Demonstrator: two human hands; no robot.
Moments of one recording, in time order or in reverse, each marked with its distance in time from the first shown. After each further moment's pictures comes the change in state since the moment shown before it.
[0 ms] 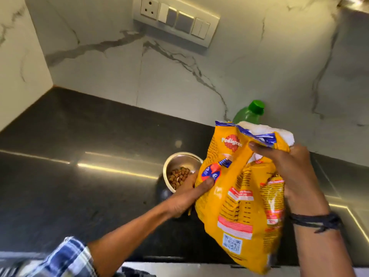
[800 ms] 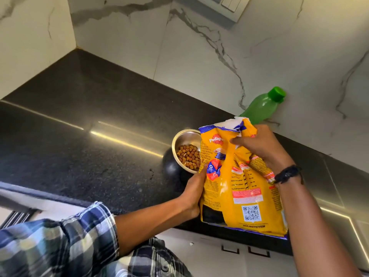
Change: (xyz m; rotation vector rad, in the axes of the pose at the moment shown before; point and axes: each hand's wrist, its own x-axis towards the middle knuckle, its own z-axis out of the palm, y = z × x) left_hand -0.015 -0.060 0.045 -0.540 0.351 -0.241; right_hand 0.040 0.050 0.029 -0.565 -0.349 0.038
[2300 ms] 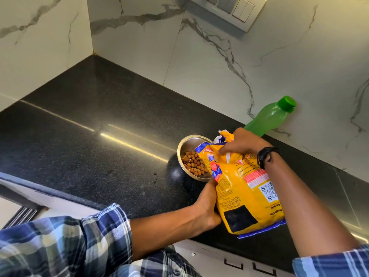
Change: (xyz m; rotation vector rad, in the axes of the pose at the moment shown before) left_hand 0.027 -0.021 0.018 -0.275 0.076 -0.203; right_hand 0.059 -0.015 0.032 -0.702 -0.335 0.060
